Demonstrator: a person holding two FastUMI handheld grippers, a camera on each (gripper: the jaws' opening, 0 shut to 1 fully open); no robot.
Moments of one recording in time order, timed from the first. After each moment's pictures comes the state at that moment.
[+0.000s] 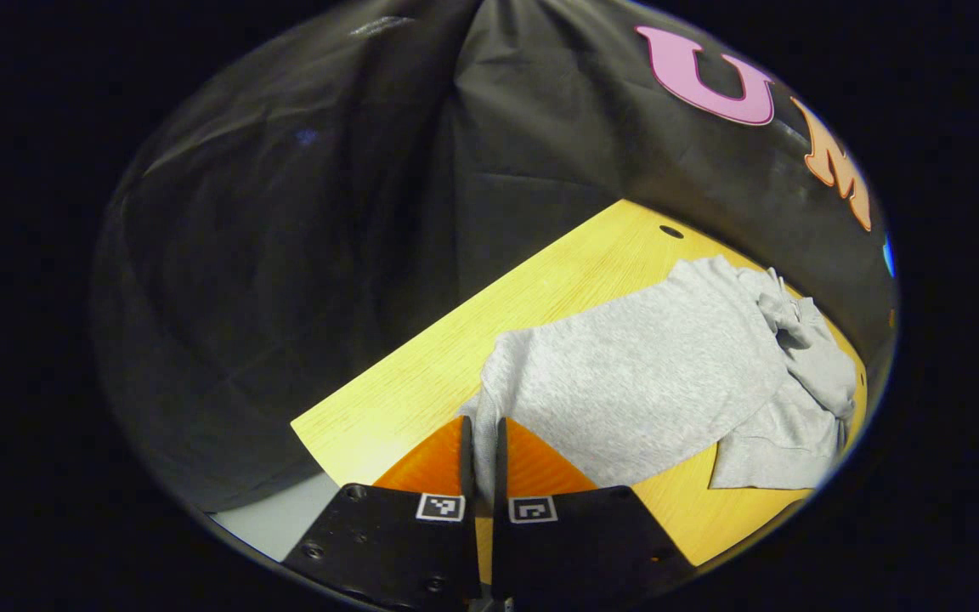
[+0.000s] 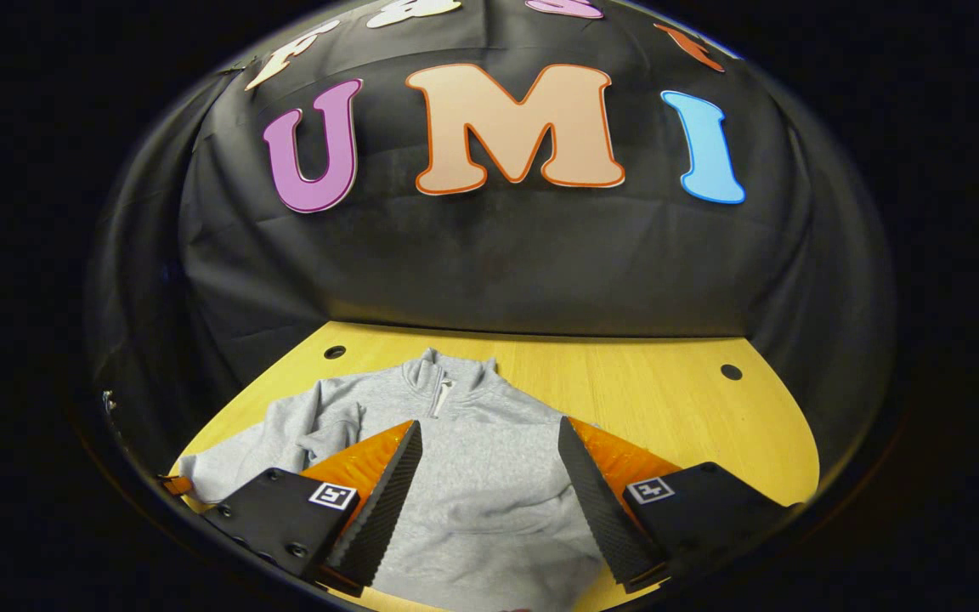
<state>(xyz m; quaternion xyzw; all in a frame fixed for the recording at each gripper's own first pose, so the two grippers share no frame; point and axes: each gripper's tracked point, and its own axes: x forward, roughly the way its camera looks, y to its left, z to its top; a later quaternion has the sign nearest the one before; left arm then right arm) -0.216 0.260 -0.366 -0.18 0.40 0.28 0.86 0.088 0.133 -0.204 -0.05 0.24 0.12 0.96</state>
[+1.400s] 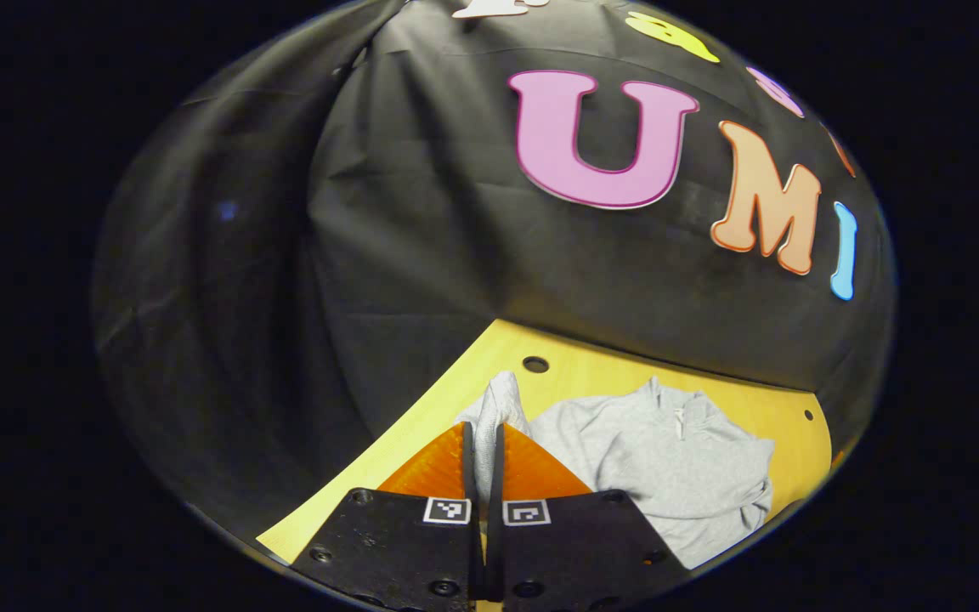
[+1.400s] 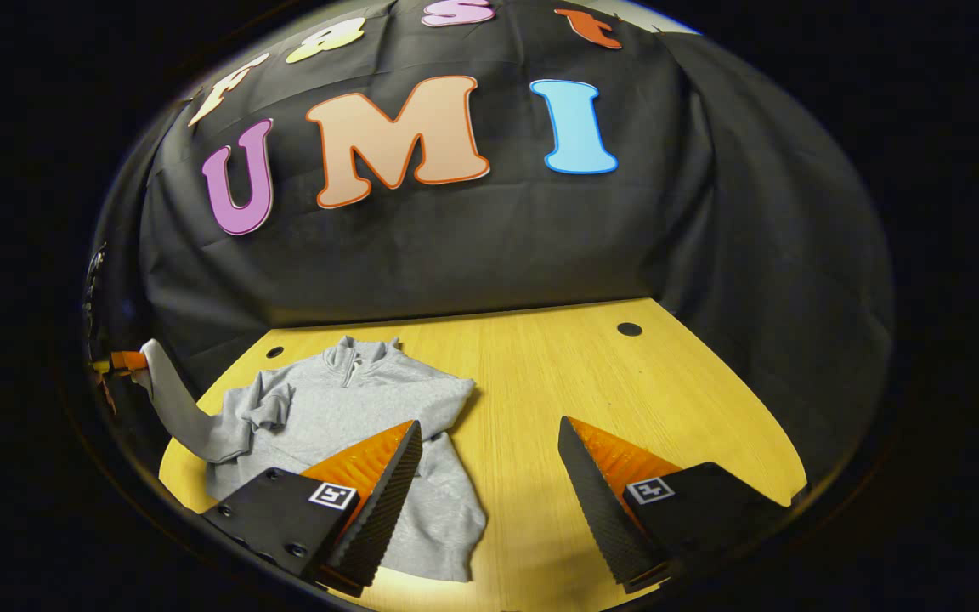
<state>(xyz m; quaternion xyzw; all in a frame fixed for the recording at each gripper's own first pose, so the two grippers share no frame) 0.012 0.183 -0.181 -0.12 0.26 0.14 0.95 0.025 -0.037 -0.207 0.00 0.24 0.02 0.97</state>
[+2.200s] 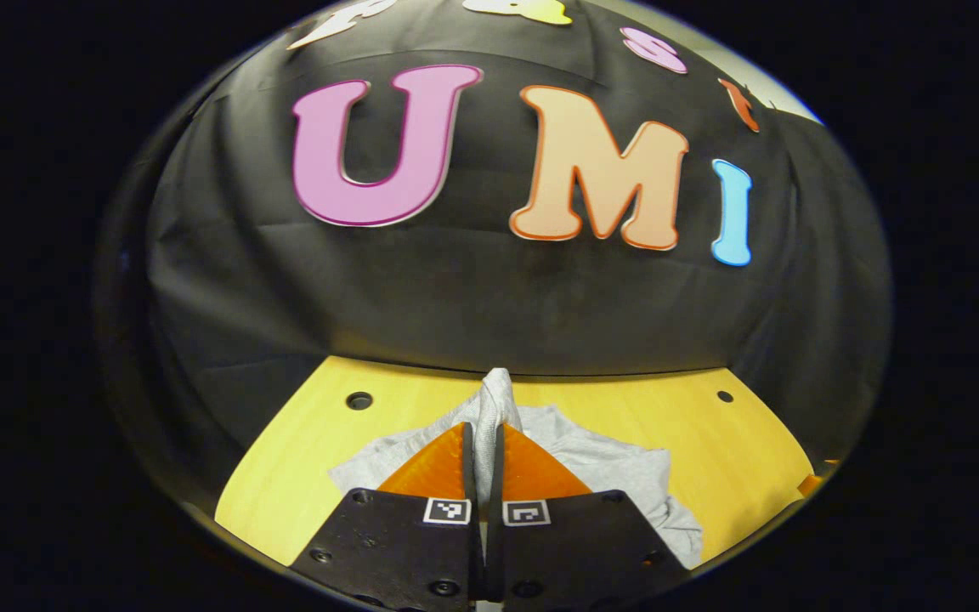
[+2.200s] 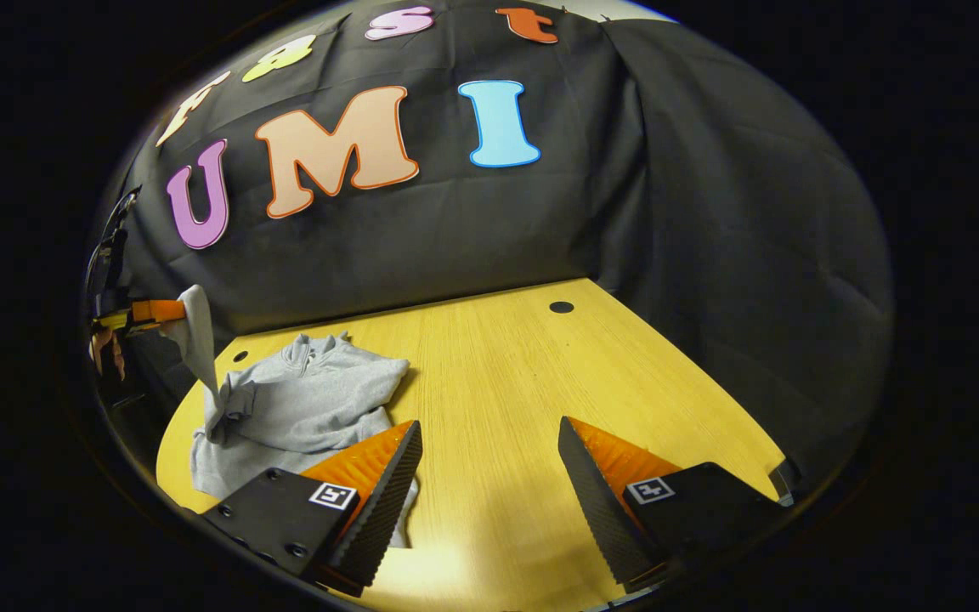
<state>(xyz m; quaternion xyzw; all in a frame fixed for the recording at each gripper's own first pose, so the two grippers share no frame) 0.106 -0.038 -0.145 -0.08 0.24 -0.06 0.97 -0.025 -0.120 -0.206 0.01 0.25 -0.05 0.97</state>
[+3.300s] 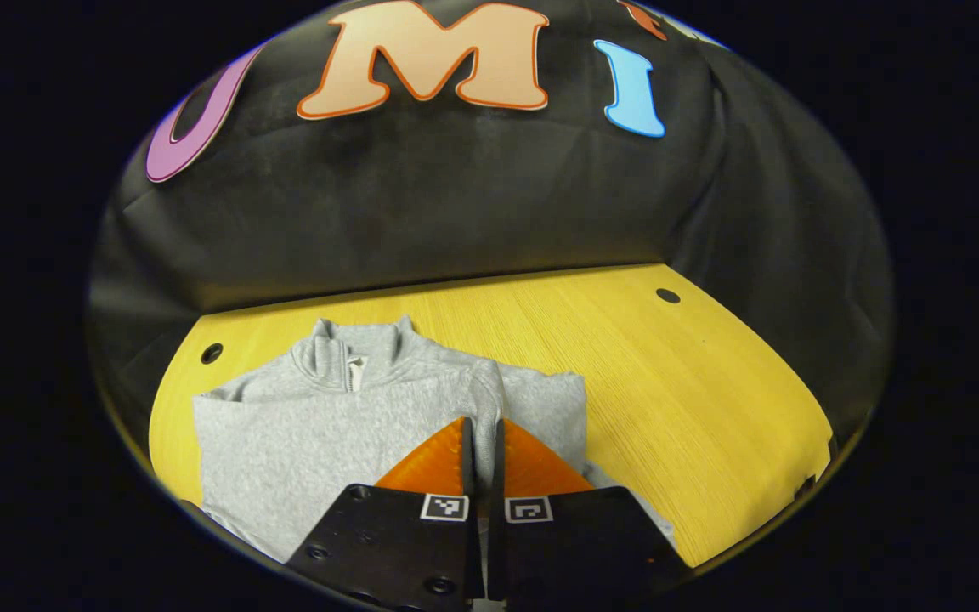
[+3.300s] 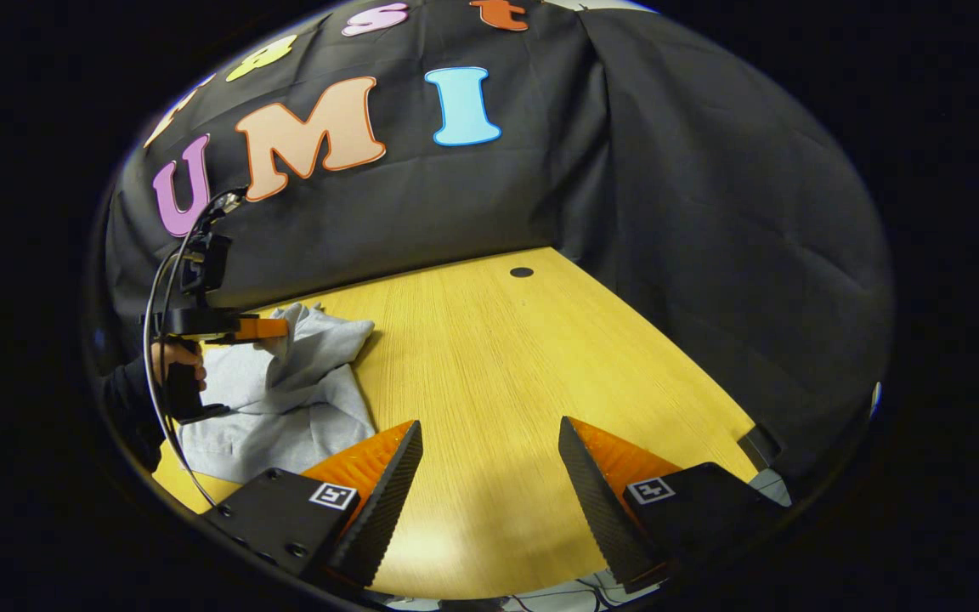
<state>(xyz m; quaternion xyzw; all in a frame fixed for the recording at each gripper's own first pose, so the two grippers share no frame) 0.100 -0.225 -0.281 -0.02 0.35 -0.17 0.92 -0.084 -0.157 -0.232 0.01 0.29 -0.08 0.95</state>
